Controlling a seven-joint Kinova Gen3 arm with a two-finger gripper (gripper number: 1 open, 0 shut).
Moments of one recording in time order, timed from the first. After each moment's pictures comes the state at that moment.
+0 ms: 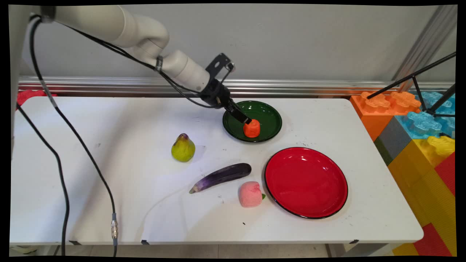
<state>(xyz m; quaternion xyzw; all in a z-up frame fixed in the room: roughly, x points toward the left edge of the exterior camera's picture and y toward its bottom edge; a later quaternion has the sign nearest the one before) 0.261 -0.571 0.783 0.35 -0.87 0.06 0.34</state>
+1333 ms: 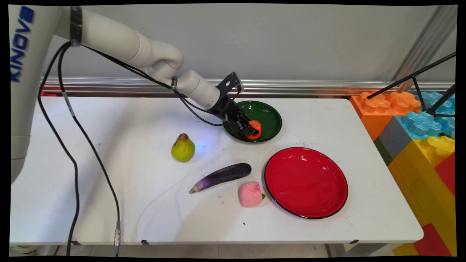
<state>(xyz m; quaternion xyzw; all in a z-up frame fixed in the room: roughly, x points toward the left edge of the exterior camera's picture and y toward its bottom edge) 0.241 -0.584 0.725 0.27 -0.89 0.07 0.35</state>
